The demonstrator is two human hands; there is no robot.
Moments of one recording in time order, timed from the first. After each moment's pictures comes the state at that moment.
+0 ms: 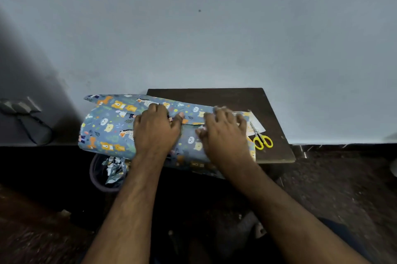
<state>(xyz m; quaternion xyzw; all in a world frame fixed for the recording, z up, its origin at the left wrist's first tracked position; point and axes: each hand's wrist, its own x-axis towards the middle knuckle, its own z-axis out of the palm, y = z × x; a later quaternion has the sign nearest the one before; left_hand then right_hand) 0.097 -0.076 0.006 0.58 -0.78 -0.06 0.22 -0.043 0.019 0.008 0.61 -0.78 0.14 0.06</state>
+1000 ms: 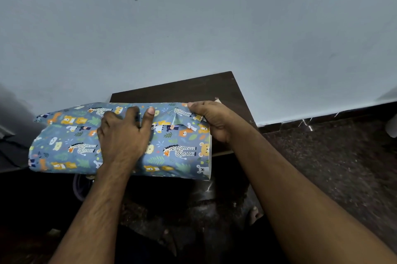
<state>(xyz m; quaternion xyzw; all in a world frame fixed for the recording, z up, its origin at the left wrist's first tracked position) 0.051 -0.057 -0.003 0.62 -0.76 -0.05 0.18 -0.155 0.003 -0.005 0.22 -0.54 0.55 -0.60</state>
